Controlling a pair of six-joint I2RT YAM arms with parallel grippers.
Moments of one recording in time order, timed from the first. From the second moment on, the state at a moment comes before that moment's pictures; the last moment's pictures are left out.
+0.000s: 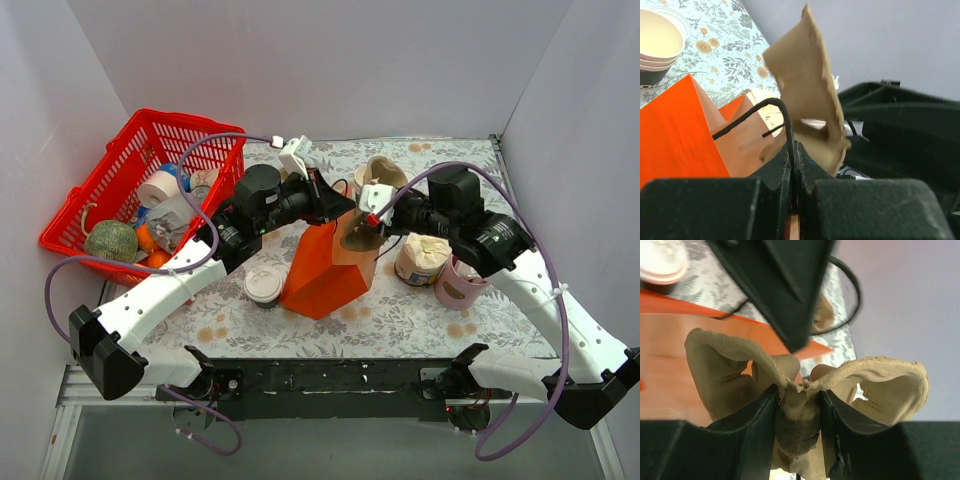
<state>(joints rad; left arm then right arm) -0.76 1.30 1.27 -0.11 0.23 -0.70 0.65 1.10 1.32 -0.60 -0.33 -0.82</state>
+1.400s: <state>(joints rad) -0.76 1.15 0.99 0.20 0.21 -0.91 0.79 1.14 1.28 -0.64 -0.33 -0.42</state>
